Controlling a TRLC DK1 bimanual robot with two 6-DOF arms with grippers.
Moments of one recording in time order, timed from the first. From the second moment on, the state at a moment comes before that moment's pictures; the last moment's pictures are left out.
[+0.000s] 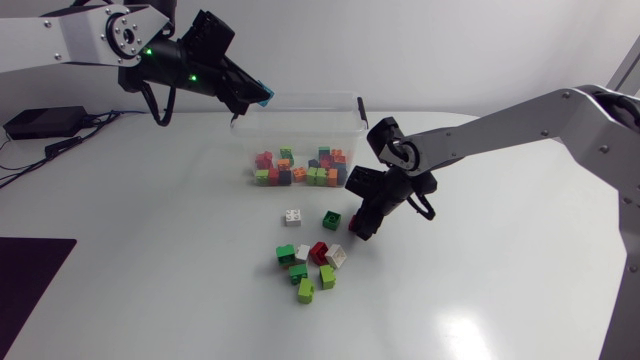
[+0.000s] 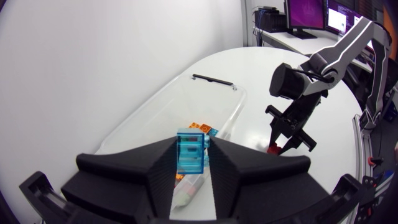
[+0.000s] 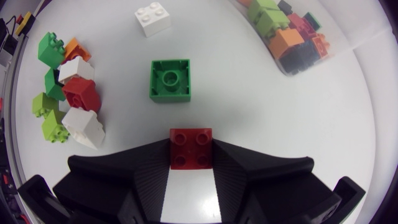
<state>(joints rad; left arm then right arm) -0.21 1.85 1.62 -0.41 0.54 0.58 0.38 2.09 1.30 -0.48 -0.23 -0.69</state>
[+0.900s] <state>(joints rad) -0.21 1.95 1.66 -0.37 0.38 0.49 0.41 1.80 1.56 -0.64 -0.23 -0.55</state>
